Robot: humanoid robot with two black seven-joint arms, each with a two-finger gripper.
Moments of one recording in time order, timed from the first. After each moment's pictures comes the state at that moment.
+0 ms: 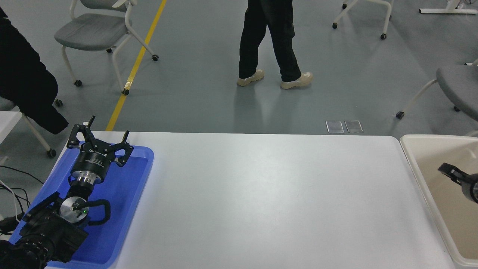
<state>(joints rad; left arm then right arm) -0.64 0.20 -0.88 -0.19 -0.21 -0.79 -0.30 0.79 -0.56 -0.07 0.27 -0.57 0.14 0.02</state>
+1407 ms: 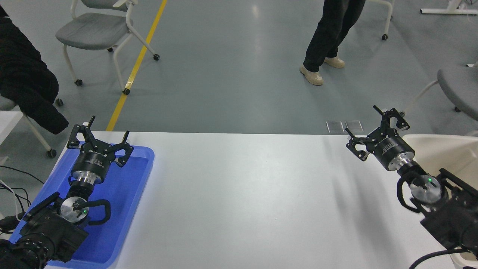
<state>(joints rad) -0.64 0.20 -0.88 -0.19 -0.21 -0.79 -0.30 0.58 -0.33 0.75 0.42 0.22 0.61 0.10</state>
